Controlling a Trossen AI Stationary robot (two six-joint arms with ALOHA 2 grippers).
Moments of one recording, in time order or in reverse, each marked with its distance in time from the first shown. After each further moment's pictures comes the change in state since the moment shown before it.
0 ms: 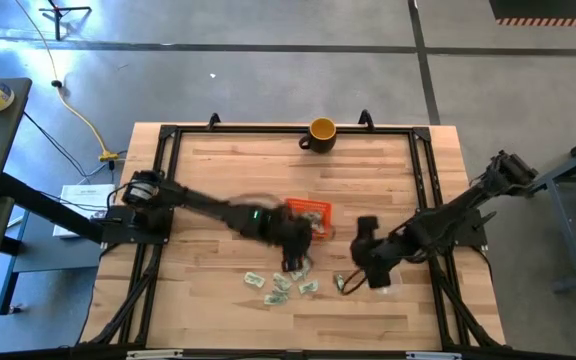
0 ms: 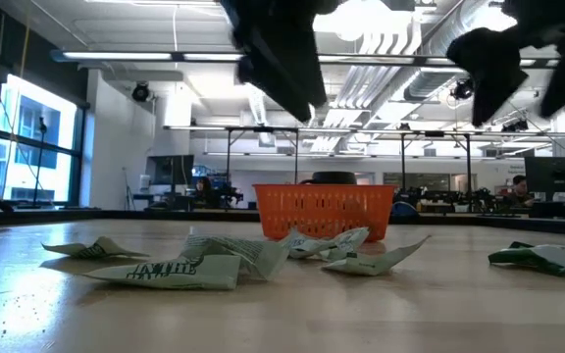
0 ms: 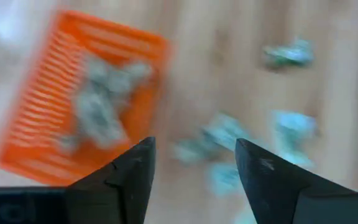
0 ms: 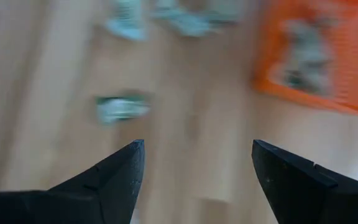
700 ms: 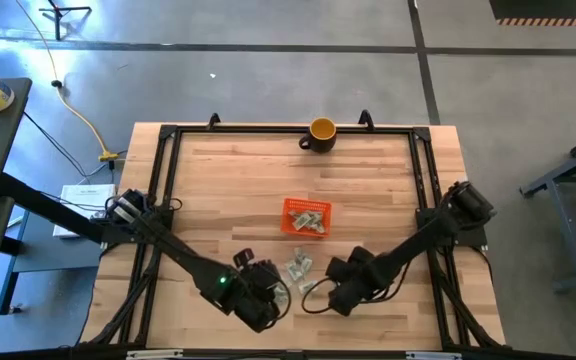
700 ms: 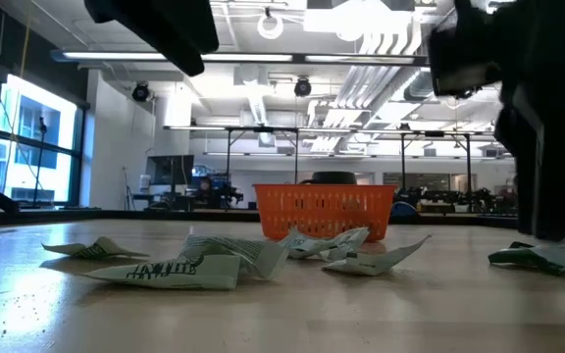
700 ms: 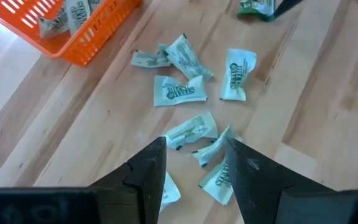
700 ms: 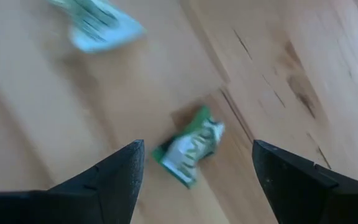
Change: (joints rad) left arm -0.342 0.000 -0.001 -0.188 -0.302 -0.611; right arm 0.052 0.483 0.256 -0.050 -0.048 0.828
